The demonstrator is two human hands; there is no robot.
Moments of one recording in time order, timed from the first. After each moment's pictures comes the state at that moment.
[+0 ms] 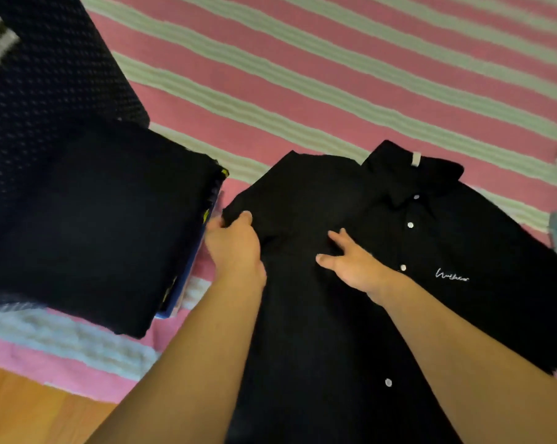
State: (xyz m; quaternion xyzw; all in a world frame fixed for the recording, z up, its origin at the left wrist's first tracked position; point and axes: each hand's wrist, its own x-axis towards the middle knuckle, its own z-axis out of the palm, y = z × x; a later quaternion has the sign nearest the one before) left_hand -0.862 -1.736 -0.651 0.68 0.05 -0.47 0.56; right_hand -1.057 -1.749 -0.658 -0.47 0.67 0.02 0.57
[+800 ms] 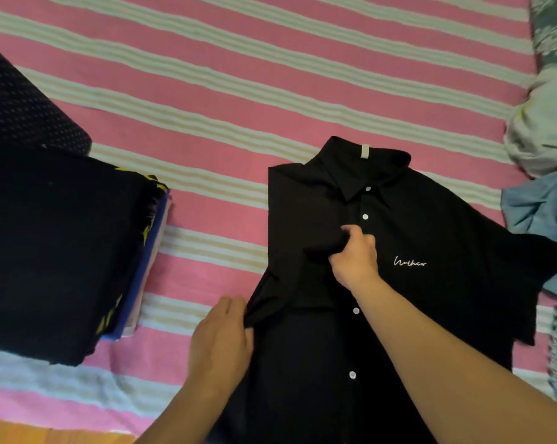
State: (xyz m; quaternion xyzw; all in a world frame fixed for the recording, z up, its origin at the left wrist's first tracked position) left_hand -0.899 -1.609 -0.669 0.73 -0.61 -0.30 0.03; right_hand -1.120 -1.748 -0.673 -0.43 0.83 -0.04 0.35
